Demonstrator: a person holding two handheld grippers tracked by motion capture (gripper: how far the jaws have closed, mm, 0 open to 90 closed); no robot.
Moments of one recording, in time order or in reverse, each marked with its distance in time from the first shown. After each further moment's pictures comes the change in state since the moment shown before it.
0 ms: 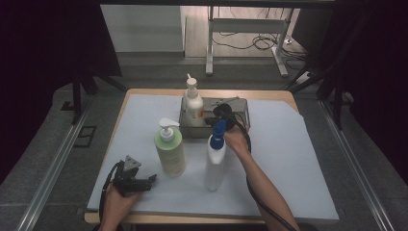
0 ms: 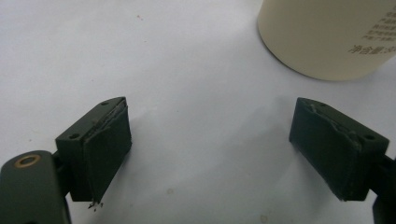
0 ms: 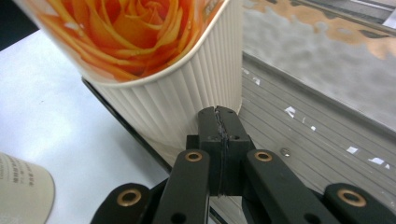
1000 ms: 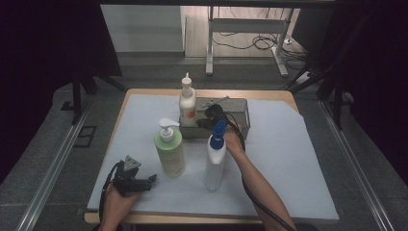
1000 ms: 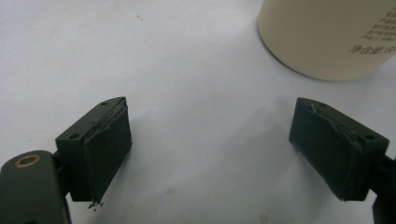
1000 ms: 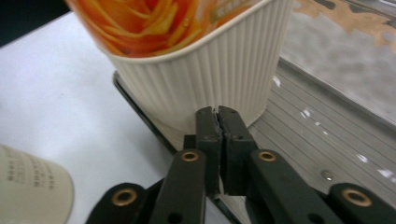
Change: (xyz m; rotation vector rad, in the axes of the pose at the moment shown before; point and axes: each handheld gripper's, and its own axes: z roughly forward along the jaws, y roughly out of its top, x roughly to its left) left arm 0.000 0.000 0.000 0.000 0.000 0.000; right arm 0.016 0.008 0.016 0.037 0.038 -0.053
